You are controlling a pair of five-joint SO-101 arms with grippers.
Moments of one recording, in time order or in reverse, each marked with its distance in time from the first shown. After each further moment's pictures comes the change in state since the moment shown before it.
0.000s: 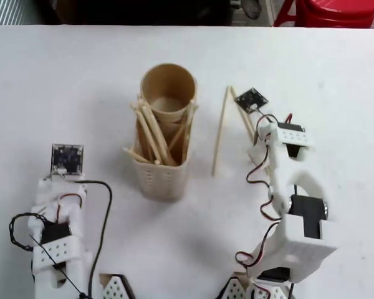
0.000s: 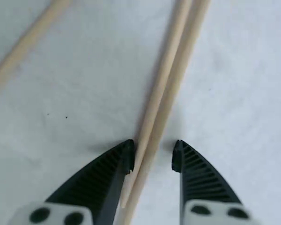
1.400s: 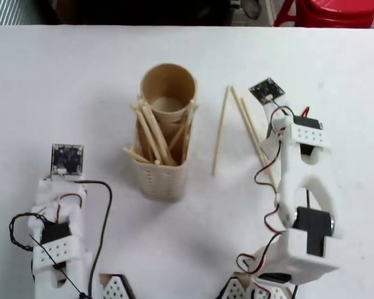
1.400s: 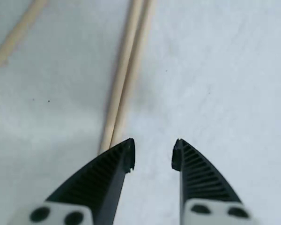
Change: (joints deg) left arm 0.0 0.0 0.0 0.0 0.0; right arm 3.7 -7.1 -2.7 7.2 0.0
